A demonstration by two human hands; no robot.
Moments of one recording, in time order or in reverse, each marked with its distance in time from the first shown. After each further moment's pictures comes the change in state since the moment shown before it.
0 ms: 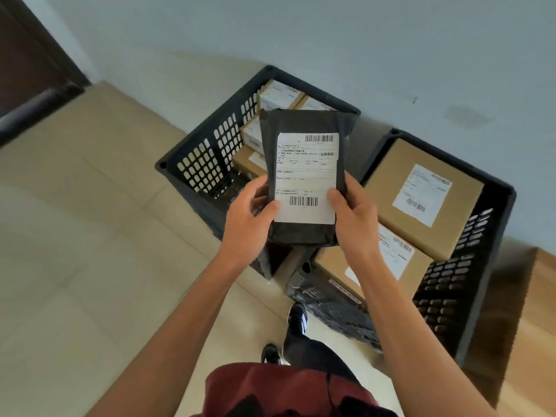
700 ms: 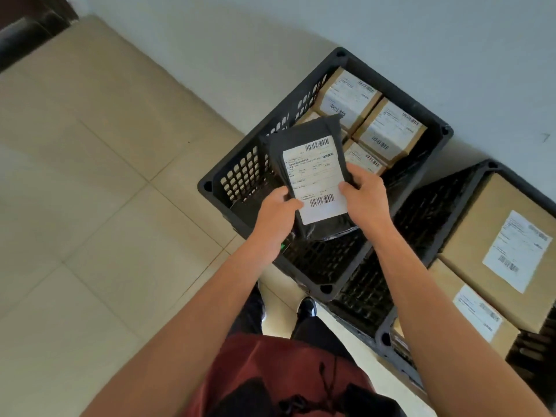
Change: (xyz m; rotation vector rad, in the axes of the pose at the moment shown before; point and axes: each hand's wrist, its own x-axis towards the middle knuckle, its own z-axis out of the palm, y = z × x) left_hand 0.182 -0.067 -0.089 -0.185 -0.095 -0.581; right_hand 0.182 0.037 0.158 -0.484 -0.130 0.153
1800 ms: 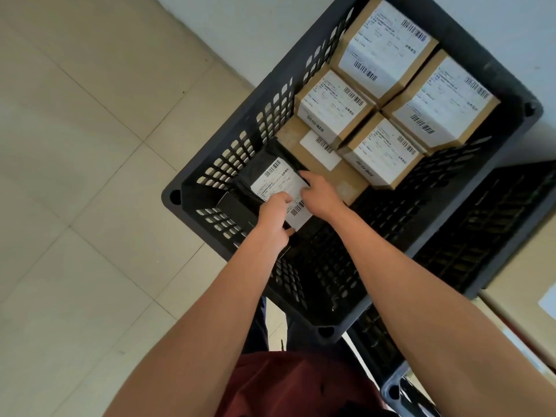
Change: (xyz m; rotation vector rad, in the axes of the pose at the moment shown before) left_hand 0.125 -0.033 0.022 -0.468 0.264 -0.577; right_hand 0.117 0.081 0.114 -0.232 -0.535 0.207
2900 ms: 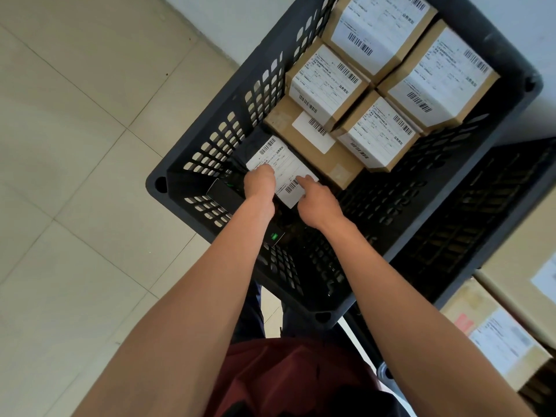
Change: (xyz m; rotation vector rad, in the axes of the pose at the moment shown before) left_hand 0.033 0.019 0.005 0.210 0.163 0.152; right_hand -0.030 0.025 0.020 -0.300 -0.021 0.101
